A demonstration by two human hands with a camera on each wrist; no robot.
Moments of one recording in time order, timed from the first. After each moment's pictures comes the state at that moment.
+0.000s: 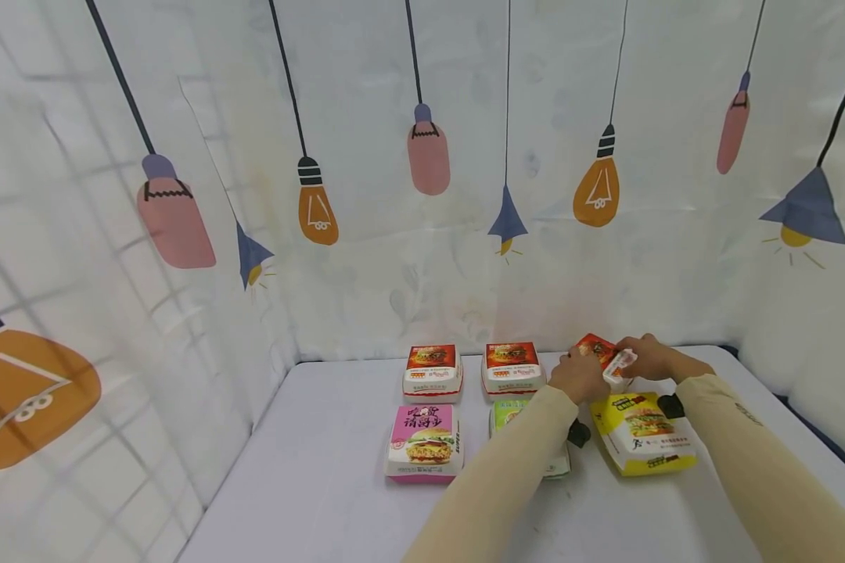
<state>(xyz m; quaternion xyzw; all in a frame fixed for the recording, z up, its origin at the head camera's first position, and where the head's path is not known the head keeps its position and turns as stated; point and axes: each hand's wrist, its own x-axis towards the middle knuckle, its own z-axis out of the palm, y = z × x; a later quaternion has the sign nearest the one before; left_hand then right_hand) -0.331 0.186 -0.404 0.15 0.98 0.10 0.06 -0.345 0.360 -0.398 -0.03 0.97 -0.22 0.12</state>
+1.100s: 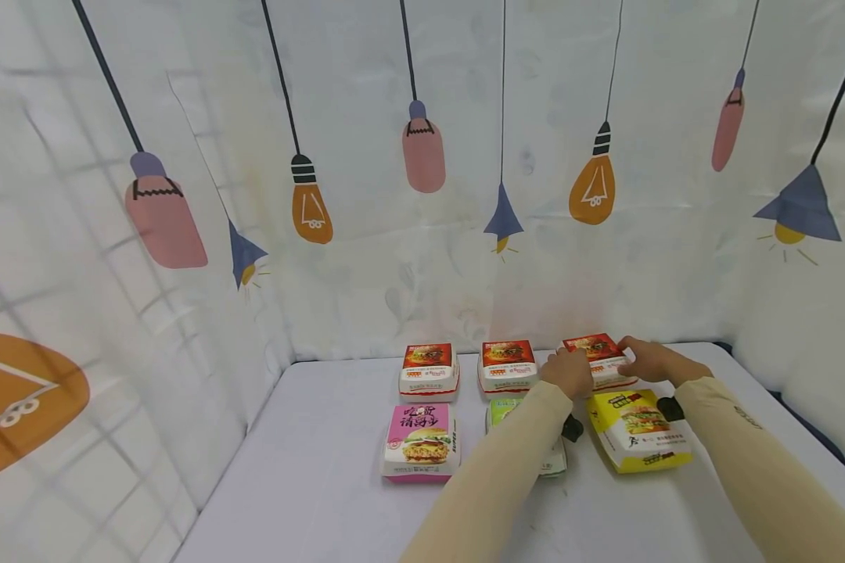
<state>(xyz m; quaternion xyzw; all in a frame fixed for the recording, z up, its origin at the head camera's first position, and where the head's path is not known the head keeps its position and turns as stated) -0.347 0.185 -0.415 0.14 0.99 0.09 0.04 -0.348 0.365 -0.405 0.02 0.97 -0.20 0.15</state>
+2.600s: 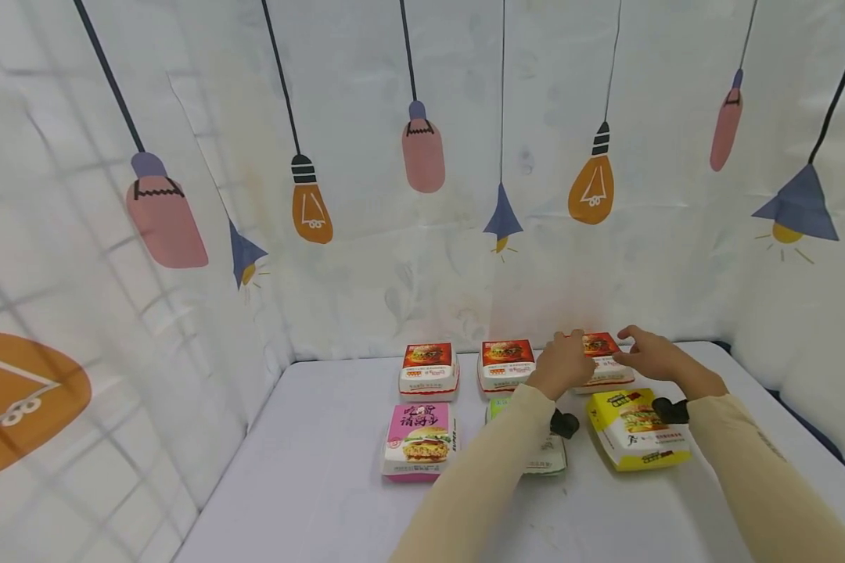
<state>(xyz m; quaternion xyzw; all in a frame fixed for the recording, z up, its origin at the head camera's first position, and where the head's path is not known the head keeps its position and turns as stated) -0.340 0.166 -0.391 0.17 0.96 0.21 0.02 -0.324 0.352 -0.388 -0.02 0.97 -0.25 0.05</state>
